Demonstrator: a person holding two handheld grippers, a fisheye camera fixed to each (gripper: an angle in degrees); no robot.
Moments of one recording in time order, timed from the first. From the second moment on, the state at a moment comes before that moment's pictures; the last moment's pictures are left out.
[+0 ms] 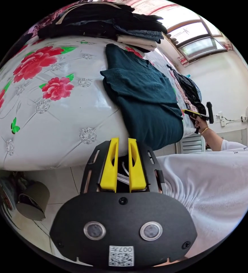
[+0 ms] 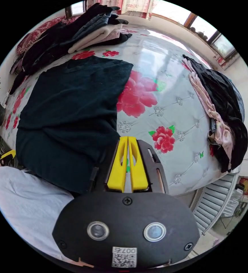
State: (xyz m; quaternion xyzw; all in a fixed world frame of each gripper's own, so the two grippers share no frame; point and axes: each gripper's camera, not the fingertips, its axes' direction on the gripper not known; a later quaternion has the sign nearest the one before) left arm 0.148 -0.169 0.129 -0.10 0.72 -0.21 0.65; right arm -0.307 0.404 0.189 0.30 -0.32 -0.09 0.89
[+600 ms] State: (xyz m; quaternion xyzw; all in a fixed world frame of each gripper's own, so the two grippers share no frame) left arm 0.235 -0.190 0.083 -0.19 0.68 -0.12 0.70; right arm -0.285 0.513 0.371 0.20 -0.56 -0.17 0.78
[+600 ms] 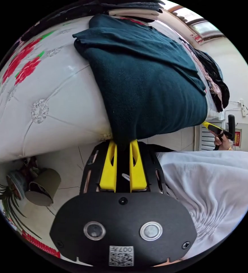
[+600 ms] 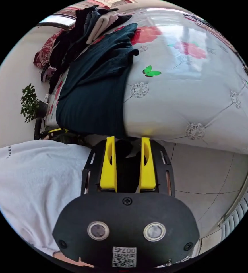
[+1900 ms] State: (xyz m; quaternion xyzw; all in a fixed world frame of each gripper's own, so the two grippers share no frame) left arm 0.113 -0.196 0.109 -0.06 0.77 -0.23 0.59; right arm -0.143 0.553 0.364 0.23 -0.72 -0.28 0.59
